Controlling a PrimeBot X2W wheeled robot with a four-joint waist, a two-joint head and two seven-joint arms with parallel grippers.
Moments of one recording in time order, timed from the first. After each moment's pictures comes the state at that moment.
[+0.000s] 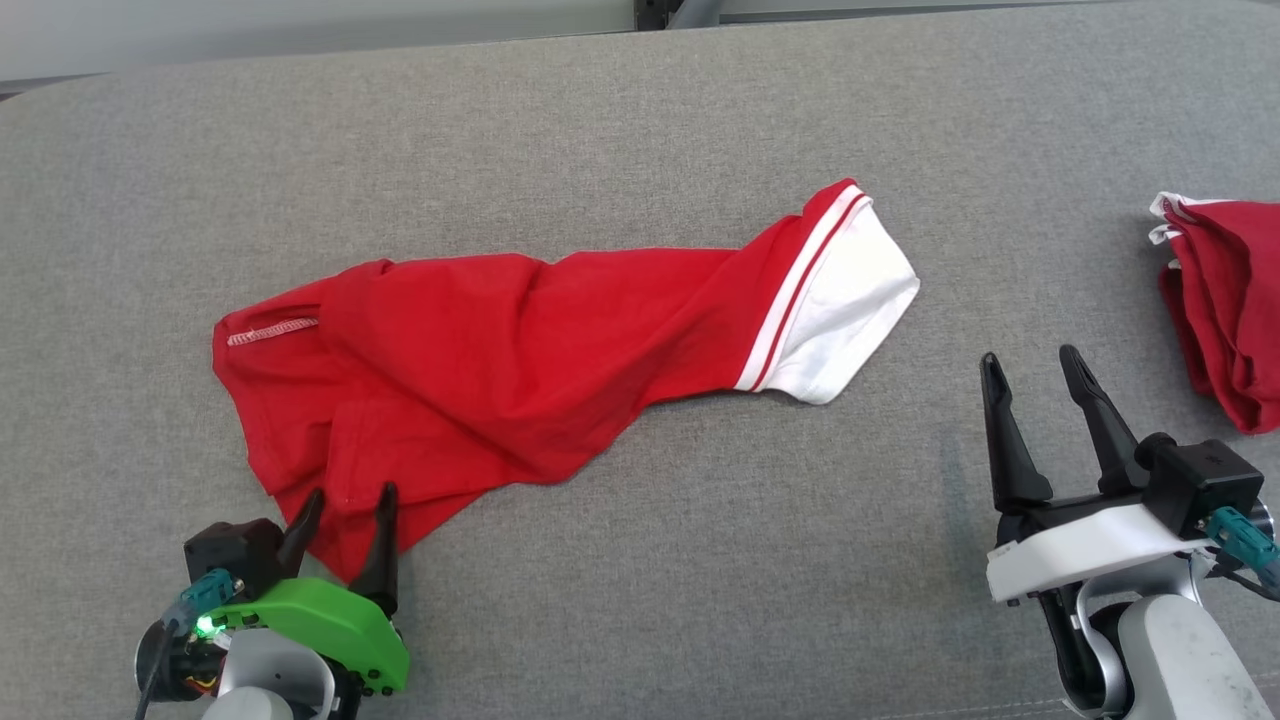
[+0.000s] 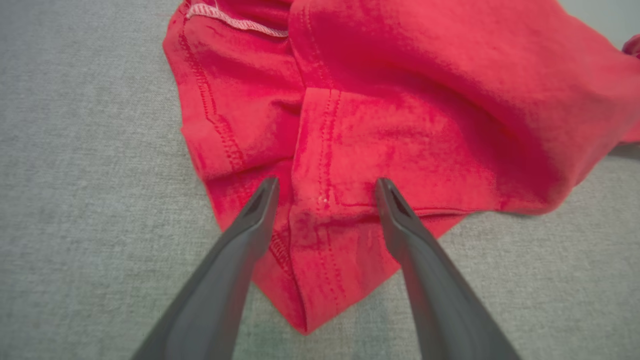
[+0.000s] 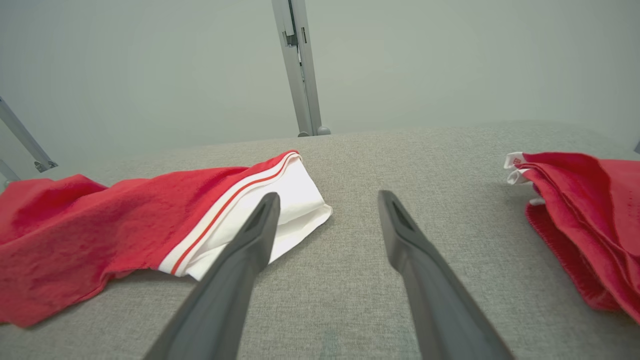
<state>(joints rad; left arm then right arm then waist) -0.11 0.17 -0.15 0.28 -0.41 -0.05 -0.01 -0.11 -0.12 0.03 0.08 0.24 0.13 -0.20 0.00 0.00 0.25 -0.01</state>
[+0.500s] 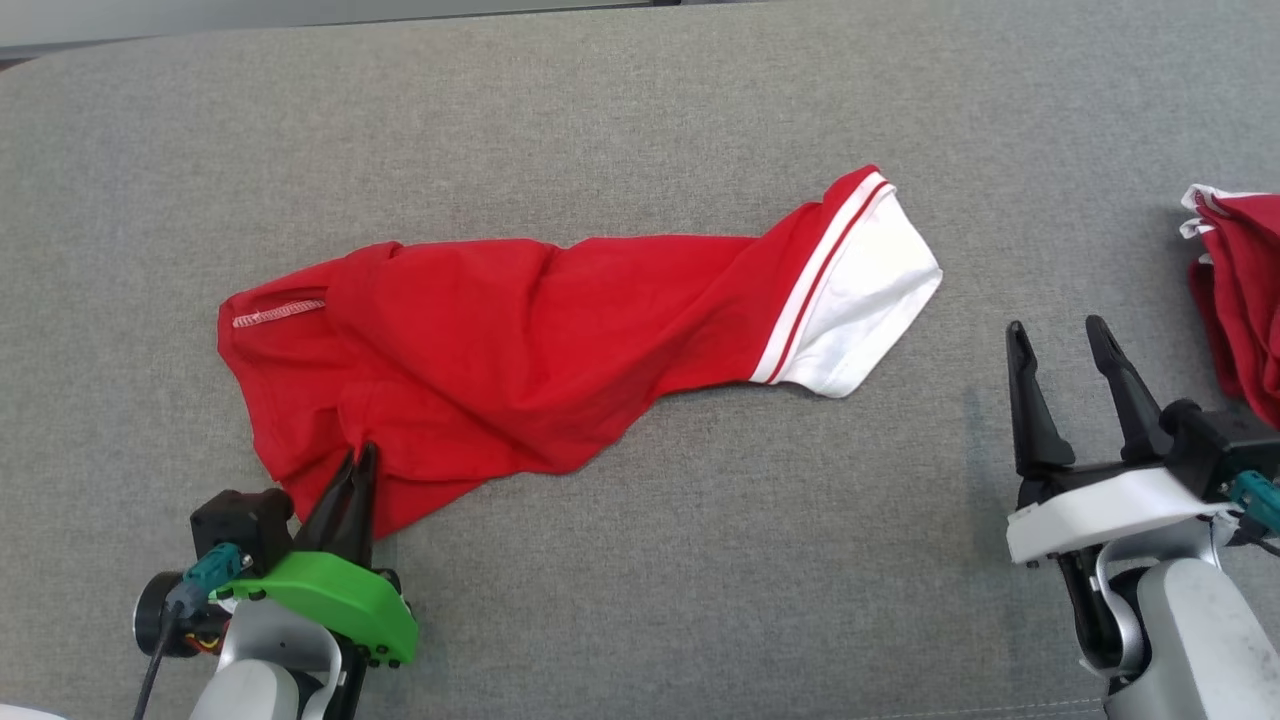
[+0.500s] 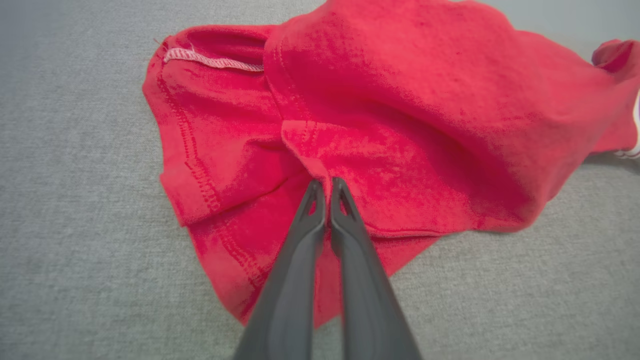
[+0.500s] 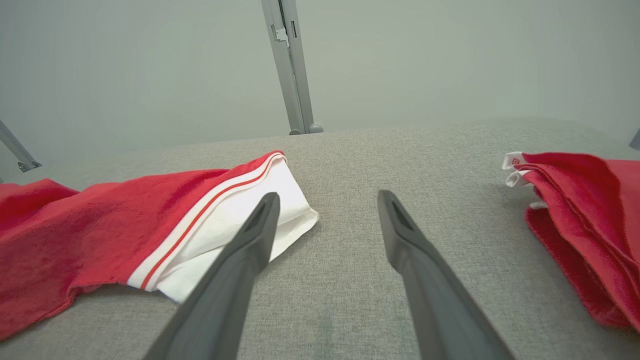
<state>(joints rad) -0.13 0.19 -0.19 0.23 -0.39 -0.06 -0.01 -0.15 -0.13 0.00 0.11 0.25 0.13 -0.21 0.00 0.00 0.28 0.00</state>
